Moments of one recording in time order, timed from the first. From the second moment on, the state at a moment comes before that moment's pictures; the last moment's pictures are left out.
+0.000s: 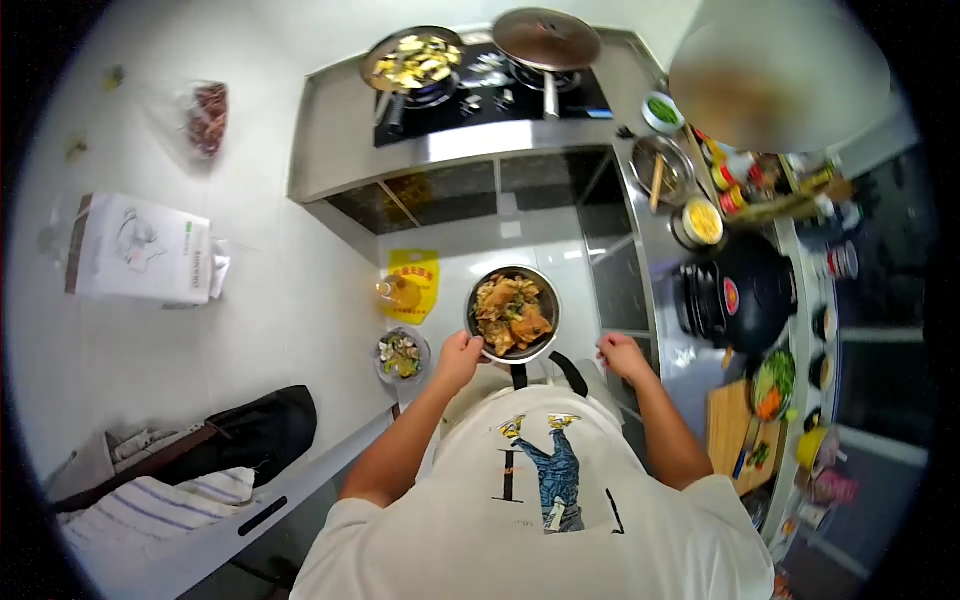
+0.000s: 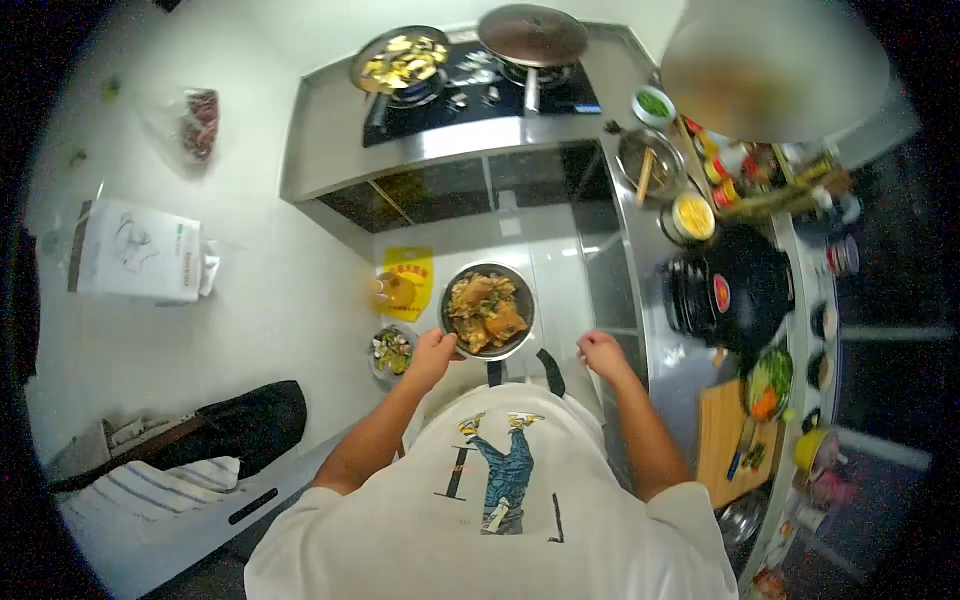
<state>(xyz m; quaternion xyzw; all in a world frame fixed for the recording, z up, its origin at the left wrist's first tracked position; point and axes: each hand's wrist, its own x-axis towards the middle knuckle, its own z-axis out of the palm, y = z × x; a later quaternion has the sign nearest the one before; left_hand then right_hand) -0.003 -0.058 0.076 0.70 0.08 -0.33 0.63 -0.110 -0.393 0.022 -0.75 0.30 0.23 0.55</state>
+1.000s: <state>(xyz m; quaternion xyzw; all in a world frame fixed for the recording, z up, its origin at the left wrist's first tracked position) 0.207 0.072 0.118 0.53 0.41 0.07 0.74 0.484 -0.141 0.077 -0.61 0.25 0.17 0.73</state>
